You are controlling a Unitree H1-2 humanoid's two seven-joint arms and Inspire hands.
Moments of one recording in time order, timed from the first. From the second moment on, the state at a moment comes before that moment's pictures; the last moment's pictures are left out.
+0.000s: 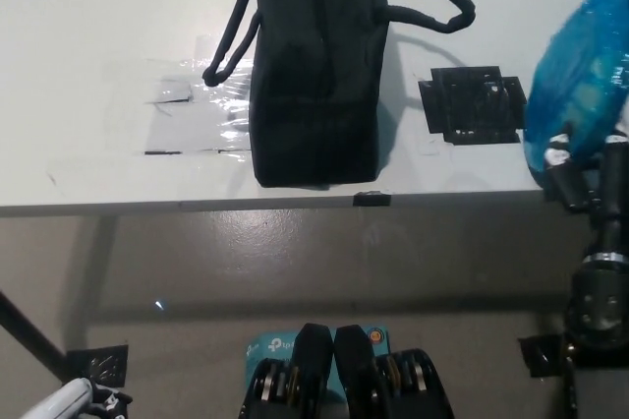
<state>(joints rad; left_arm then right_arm) 0.11 0.34 0.18 -0.48 0.71 0.44 -0.98 -0.41 -0.03 -0.20 0.13 -0.47 0.15 -0.22</state>
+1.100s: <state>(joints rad) 0.11 0.37 0.20 -0.49 0.68 0.45 -0.93 -0.83 -0.17 -0.22 -0.09 0.04 0.47 0.01</state>
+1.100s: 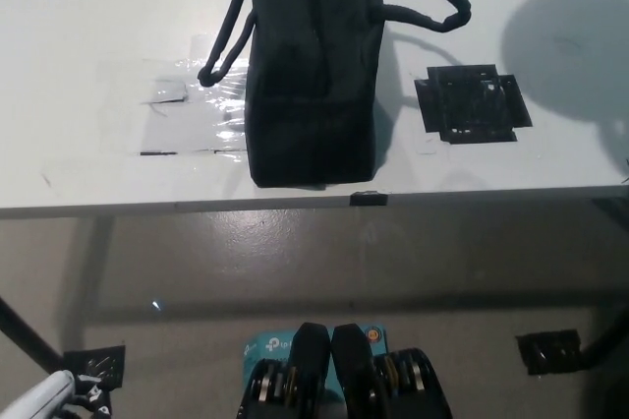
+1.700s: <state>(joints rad) 0.11 0.37 0.19 -0.49 0.67 0.45 -0.92 -0.77 -0.04 0.07 -0.12 -0.08 0.48 0.02</state>
